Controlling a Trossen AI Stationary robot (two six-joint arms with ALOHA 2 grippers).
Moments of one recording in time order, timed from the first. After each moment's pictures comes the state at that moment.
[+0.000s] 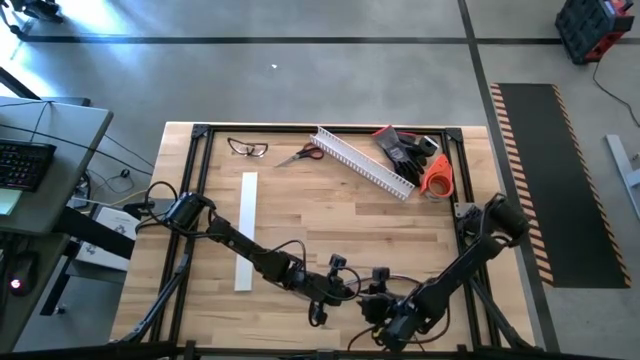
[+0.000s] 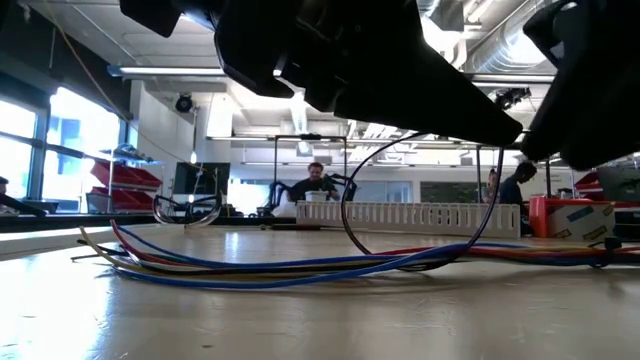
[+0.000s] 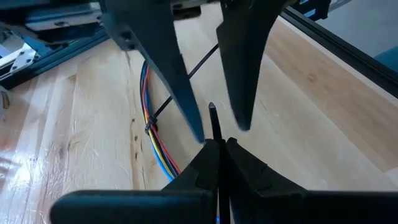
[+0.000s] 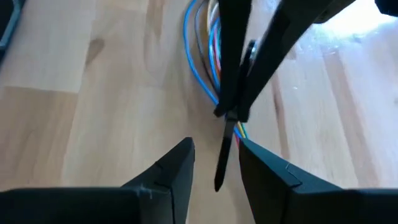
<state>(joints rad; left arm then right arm) -0.46 2.11 1.31 0.26 -0.27 0.19 0.81 1.91 1.20 -0.45 0.66 0.57</state>
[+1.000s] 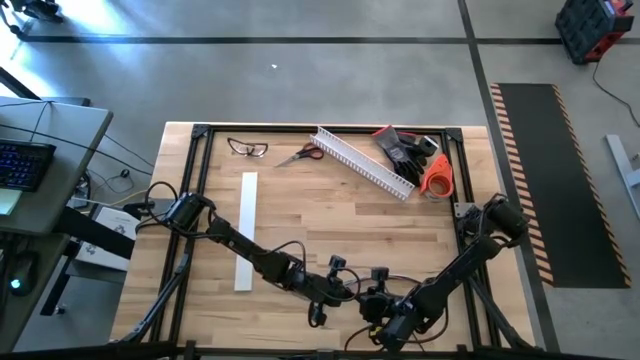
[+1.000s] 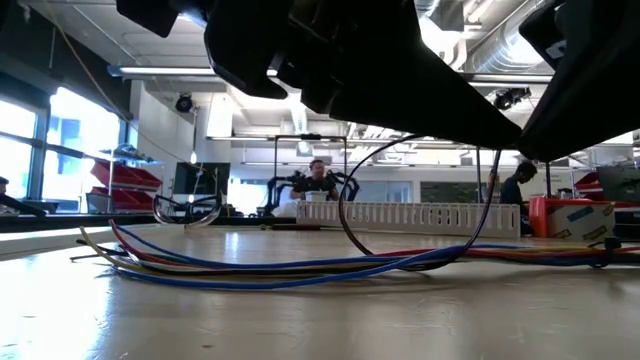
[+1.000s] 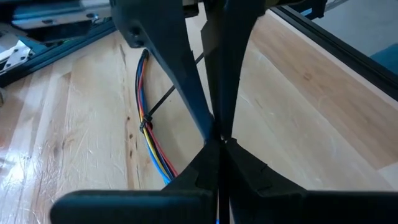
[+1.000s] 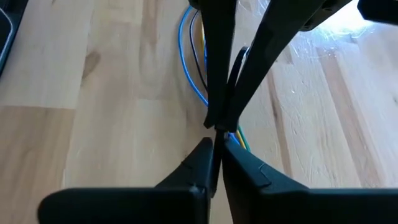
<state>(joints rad) -0.46 2.11 1.31 0.25 -0.26 0.19 0.81 1.93 1.22 -0.43 0.67 0.60</state>
